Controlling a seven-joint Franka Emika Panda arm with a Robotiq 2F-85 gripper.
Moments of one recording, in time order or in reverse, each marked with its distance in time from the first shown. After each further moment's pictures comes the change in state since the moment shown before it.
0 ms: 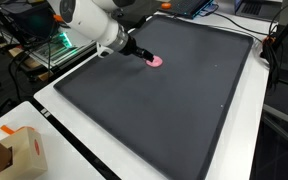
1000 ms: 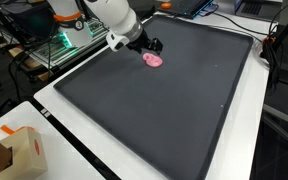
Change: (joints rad) arm 0.083 -0.024 0.022 0.043 -0.221 0.045 -0.007
